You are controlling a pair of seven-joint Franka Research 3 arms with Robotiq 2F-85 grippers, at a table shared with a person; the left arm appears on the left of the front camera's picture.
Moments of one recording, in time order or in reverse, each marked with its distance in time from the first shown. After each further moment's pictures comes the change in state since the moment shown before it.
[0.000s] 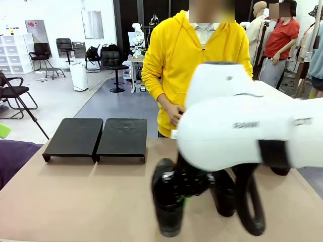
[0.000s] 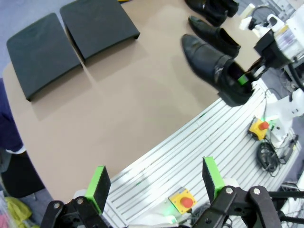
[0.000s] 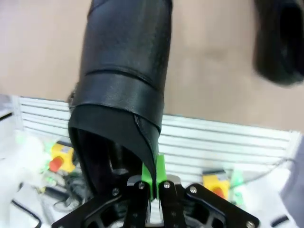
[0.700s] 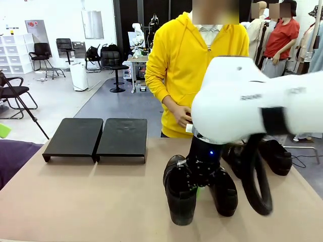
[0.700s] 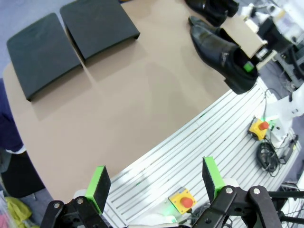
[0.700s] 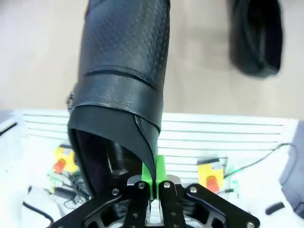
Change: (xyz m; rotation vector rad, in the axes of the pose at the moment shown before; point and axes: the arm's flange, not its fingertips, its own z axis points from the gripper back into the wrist) left arm 0.000 0.000 0.000 0.000 0.000 0.000; right arm 0.009 -0.058 0.030 0.003 0.051 -0.131
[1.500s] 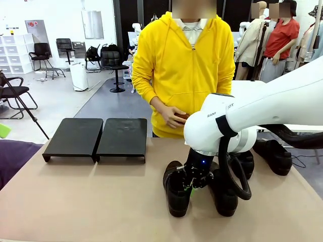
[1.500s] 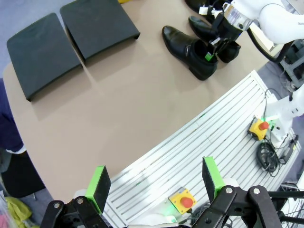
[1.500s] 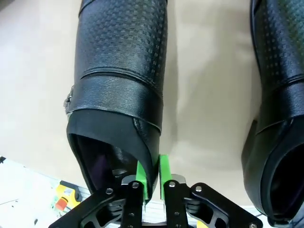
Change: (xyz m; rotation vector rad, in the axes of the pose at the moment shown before) left arm 0.000 0.000 0.000 0.000 0.000 0.000; right arm 0.143 -0.030 -0.116 0.079 0.054 -0.014
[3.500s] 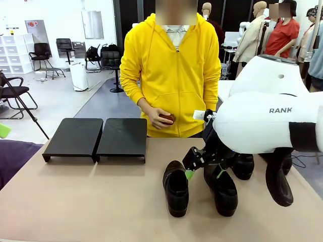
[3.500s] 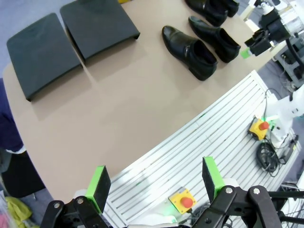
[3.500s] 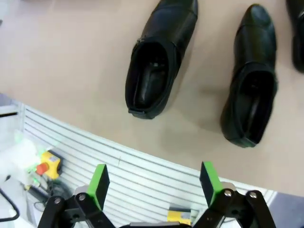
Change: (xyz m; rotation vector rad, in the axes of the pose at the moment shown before) left arm 0.000 0.000 0.000 0.001 0.000 0.000; right arm -0.115 -0.006 0.108 0.021 -0.227 0.303
